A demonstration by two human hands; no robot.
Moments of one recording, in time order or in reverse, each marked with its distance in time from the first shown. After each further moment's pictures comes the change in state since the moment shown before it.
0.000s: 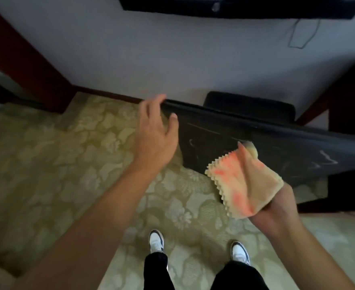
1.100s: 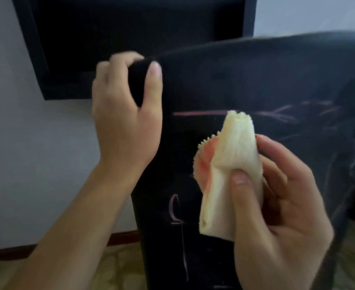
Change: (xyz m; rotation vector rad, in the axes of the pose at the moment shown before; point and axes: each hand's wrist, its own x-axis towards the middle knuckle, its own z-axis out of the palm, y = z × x) left_hand 0.087 -0.100 0.126 -0.619 0.695 0.836; right_hand 0.207 0.138 -0.014 -0.532 0.046 -2.288
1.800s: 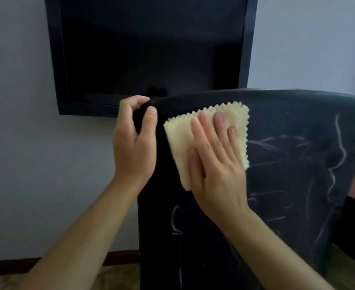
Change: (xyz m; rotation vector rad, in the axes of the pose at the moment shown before) left_hand -0.007 -0.015 -0.014 -0.408 -0.067 -0.264; right_hand 0.055 0.055 0.049 -0.573 -0.289 -0.638
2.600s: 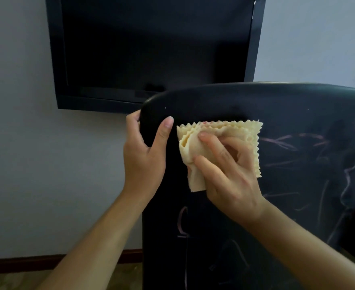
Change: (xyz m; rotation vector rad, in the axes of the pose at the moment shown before) left_hand -0.017 -0.023 0.001 -0.094 -0.032 -0.121; right_hand -0.010 0.037 0.018 -0.047 0.092 -0.425
